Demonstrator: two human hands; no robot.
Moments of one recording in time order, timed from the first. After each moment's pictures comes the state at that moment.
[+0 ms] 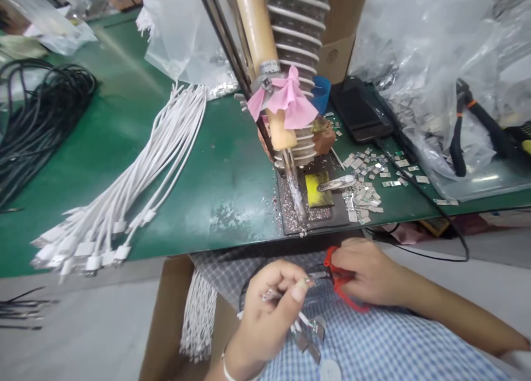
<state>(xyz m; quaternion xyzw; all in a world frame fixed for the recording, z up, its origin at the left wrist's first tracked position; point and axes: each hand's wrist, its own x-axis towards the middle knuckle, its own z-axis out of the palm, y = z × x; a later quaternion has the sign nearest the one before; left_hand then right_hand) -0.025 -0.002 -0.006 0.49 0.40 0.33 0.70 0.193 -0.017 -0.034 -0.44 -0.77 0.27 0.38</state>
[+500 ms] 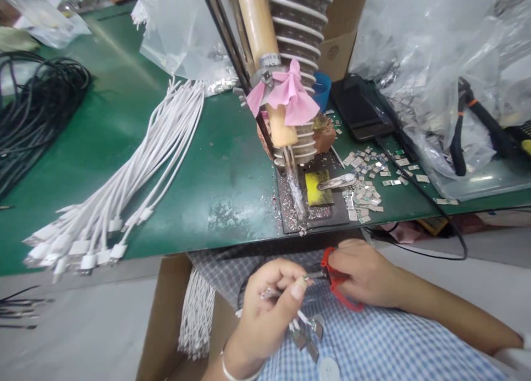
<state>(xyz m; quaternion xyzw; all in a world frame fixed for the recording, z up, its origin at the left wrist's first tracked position) -0.020 -0.001 -0.005 0.45 0.41 0.35 0.72 0.188 -0.019 -0.039 -0.44 -0.78 0.25 0.37</state>
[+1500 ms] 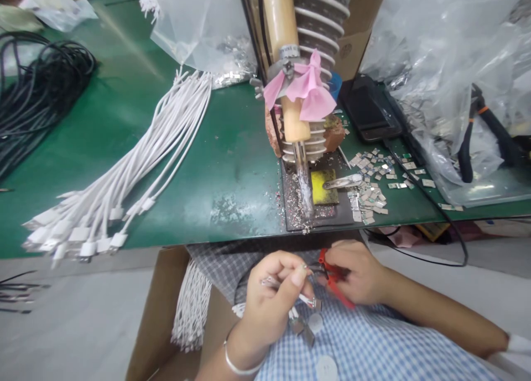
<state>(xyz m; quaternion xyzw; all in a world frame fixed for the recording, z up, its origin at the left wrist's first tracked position) -0.006 0.000 -0.003 0.34 0.43 0.38 0.74 0.178 -0.017 -0.050 -0.45 -0.73 0.30 0.41</state>
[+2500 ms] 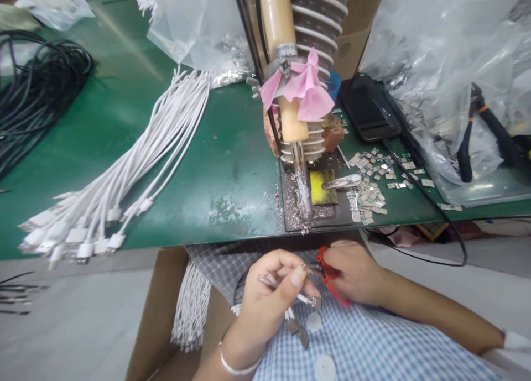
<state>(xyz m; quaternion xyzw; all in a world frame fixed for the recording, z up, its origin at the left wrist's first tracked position) -0.007 0.004 0.002 0.32 0.40 0.37 0.78 0.176 -0.017 -0.056 -0.45 -0.75 0.27 0.40</state>
